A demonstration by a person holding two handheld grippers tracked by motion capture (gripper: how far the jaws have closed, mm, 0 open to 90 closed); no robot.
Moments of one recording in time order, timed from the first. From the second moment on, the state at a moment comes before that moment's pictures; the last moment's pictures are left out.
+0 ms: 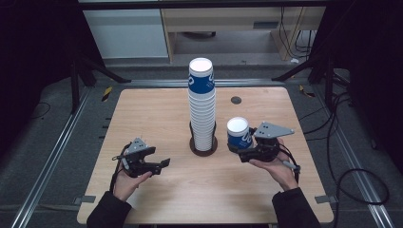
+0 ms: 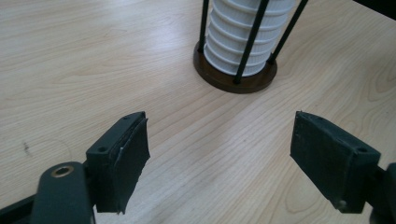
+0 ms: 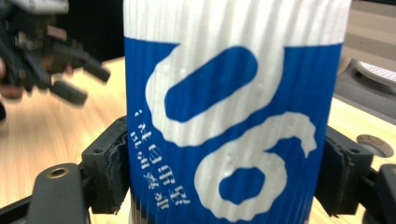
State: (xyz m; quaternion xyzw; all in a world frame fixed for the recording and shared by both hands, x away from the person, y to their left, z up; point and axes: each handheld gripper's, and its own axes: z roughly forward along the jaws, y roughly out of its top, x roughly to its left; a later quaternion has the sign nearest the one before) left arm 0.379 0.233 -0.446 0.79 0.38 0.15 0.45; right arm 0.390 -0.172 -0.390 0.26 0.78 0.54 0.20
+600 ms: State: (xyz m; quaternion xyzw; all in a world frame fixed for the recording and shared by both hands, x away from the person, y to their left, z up) left arm 0.363 0.206 -0.428 0.82 0.33 0.12 0.46; right arm 0.386 -0.126 -0.417 0.18 0.84 0.48 0.15
